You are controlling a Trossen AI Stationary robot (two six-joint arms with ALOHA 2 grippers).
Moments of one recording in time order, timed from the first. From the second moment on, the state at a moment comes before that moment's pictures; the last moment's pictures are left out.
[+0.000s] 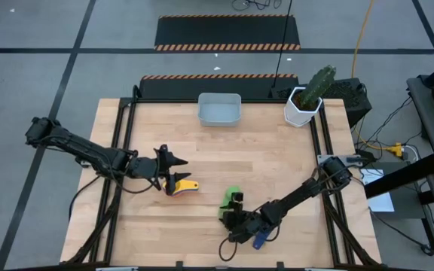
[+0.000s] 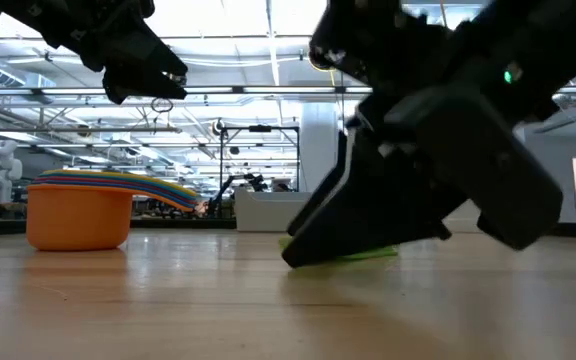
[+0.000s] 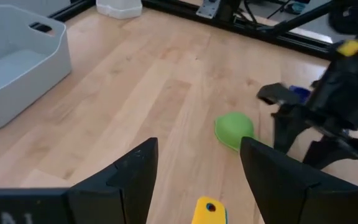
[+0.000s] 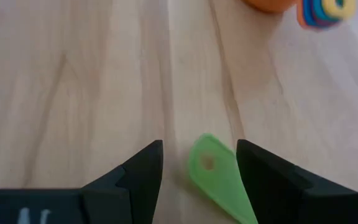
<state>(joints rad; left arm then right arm) -0.31 1.04 0.56 -0.01 -0.42 -0.42 0.55 2.06 1.14 0.06 0.58 0.33</state>
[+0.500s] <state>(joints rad) -0.29 1.04 0.56 0.00 -0.46 -0.34 0.53 2.06 1.05 0.16 0.66 0.30</state>
